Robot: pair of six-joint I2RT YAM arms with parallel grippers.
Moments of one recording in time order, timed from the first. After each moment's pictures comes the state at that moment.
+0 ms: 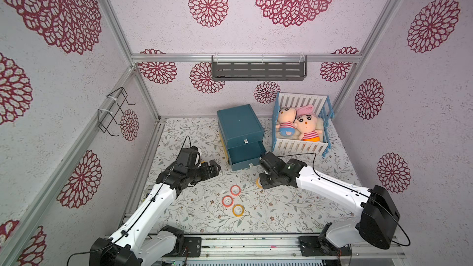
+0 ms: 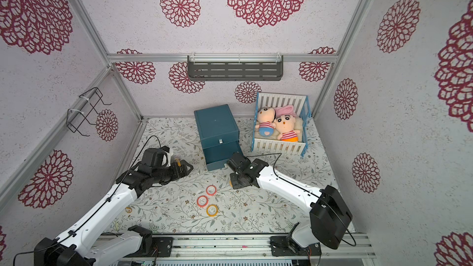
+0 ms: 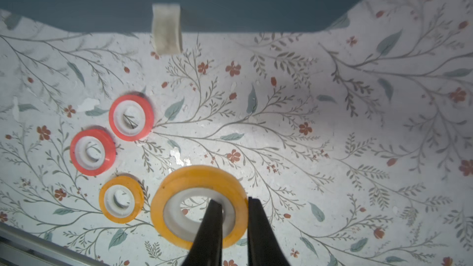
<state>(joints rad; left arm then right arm) -0.32 1.07 0.79 -0.57 0.25 -0.66 0.79 1.45 1.13 -0.82 0.12 0.47</state>
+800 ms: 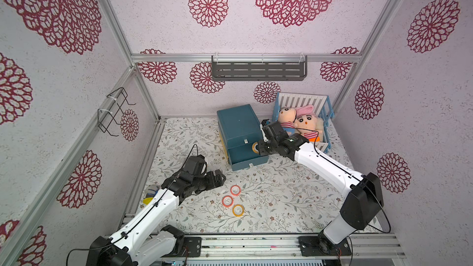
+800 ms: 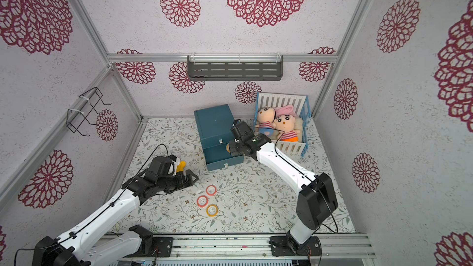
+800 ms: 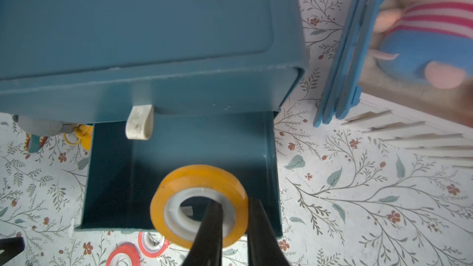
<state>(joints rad) -0.45 1.03 0.69 -0.56 0.25 -0.72 0.60 1.65 1.47 -0.71 0.12 0.33</state>
